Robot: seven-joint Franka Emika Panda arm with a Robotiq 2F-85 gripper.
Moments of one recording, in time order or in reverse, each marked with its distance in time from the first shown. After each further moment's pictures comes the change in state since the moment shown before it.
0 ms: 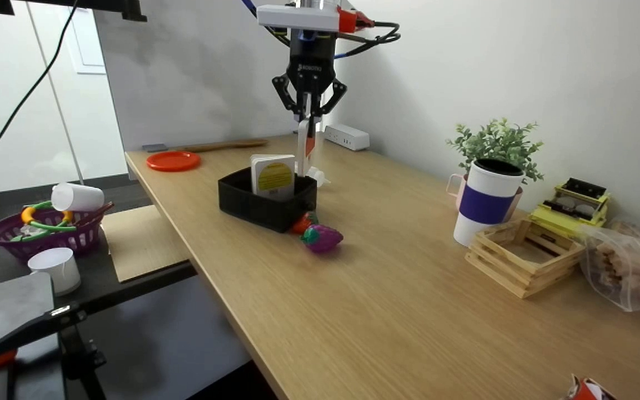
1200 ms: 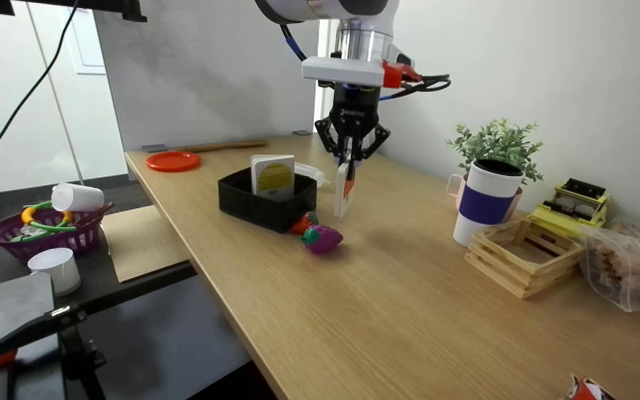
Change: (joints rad) arm -0.069 0.120 -0.080 0.015 0.013 0.117 0.009
